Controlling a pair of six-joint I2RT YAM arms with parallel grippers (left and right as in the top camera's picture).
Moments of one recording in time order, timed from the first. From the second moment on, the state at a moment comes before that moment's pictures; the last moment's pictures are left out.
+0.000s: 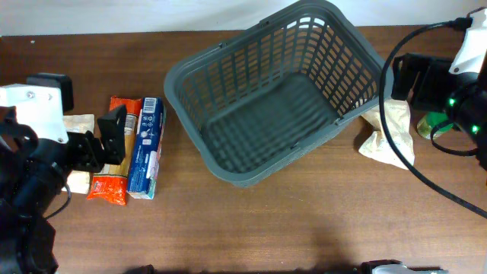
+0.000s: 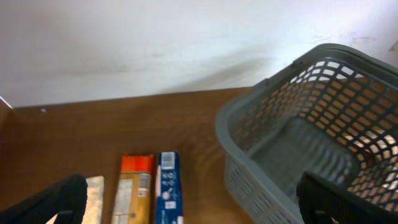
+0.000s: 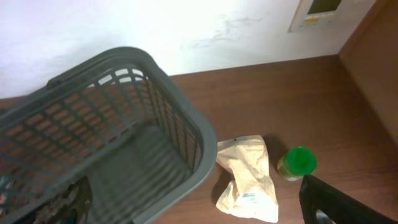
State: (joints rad) left arm 0.27 1.06 1.73 -1.14 0.40 0.14; right arm 0.06 1.40 2.15 -1.38 0.12 0.15
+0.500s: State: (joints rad) left arm -0.09 1.17 1.73 -1.25 0.39 0.11; right arm 0.06 1.58 2.16 -1.47 0.03 0.21
